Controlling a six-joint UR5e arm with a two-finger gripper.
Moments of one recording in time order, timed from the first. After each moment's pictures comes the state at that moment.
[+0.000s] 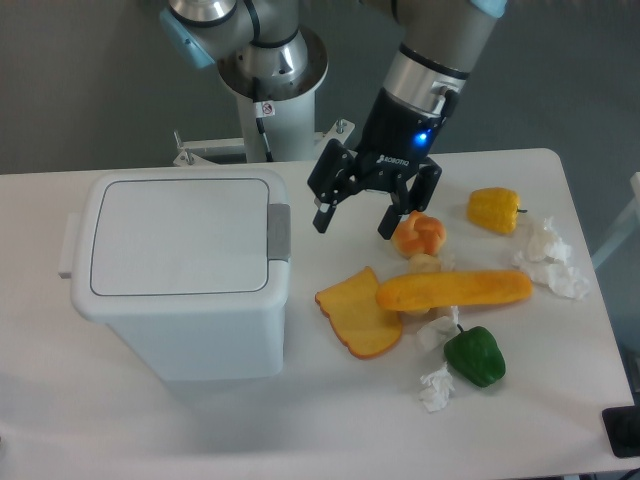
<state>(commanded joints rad) 2.66 -1.68 -1.58 -1.26 0.94 0.29</state>
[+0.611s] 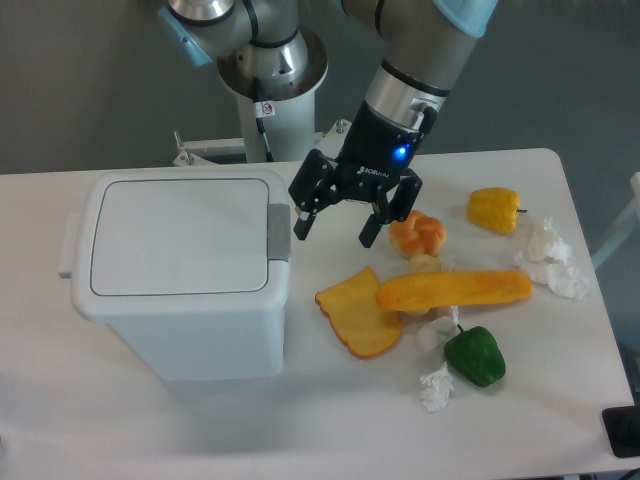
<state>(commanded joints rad) 2.64 -1.68 -1.60 -1.26 0.94 0.29</state>
